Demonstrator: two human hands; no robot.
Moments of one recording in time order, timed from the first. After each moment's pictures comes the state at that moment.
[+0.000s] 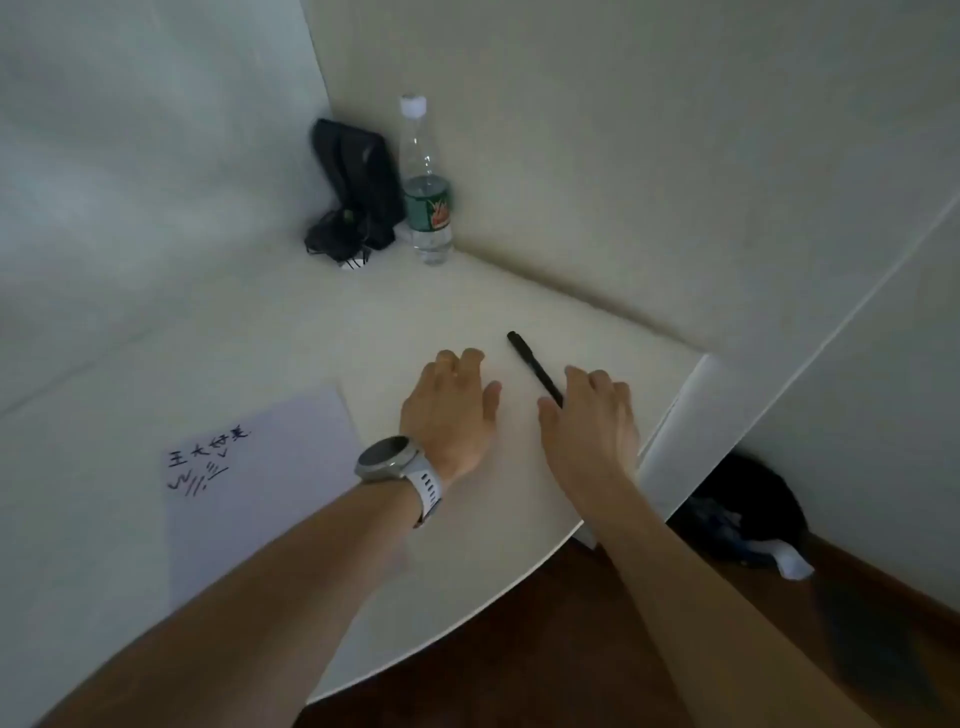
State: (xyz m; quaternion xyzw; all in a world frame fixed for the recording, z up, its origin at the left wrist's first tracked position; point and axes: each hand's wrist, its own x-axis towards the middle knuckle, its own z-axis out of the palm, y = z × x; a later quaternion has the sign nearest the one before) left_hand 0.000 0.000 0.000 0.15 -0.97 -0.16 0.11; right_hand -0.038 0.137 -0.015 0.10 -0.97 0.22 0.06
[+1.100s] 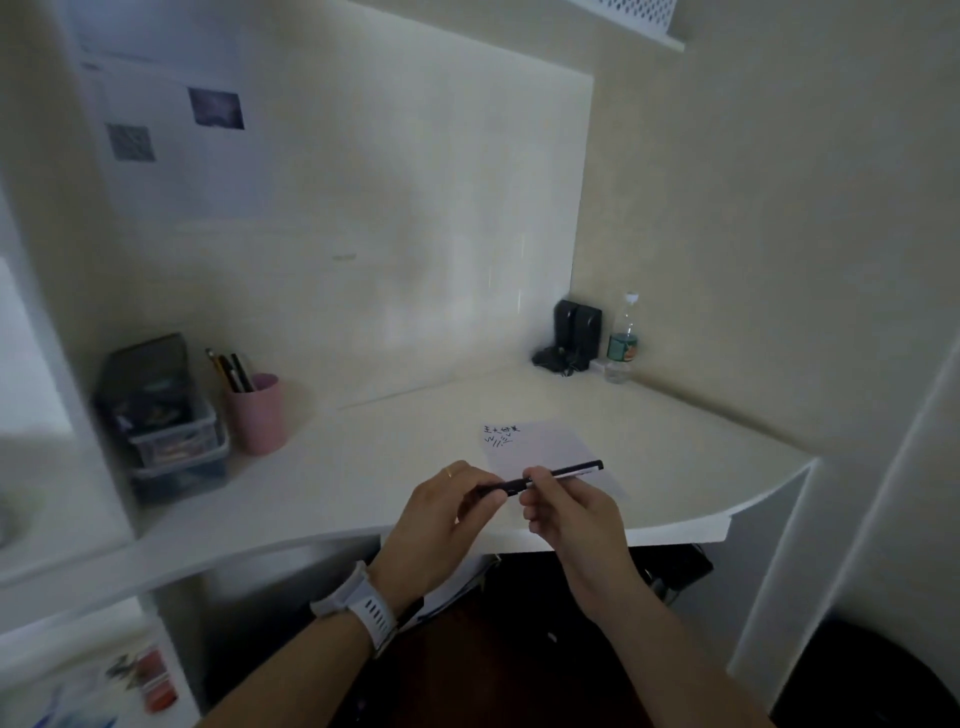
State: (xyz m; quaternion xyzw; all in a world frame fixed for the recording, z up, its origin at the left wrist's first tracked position) left_hand 0.442 -0.079 0.042 0.03 -0.90 -0.25 0.35; right_hand 0.346 0.062 0.050 0.17 -0.55 0.79 -0.21
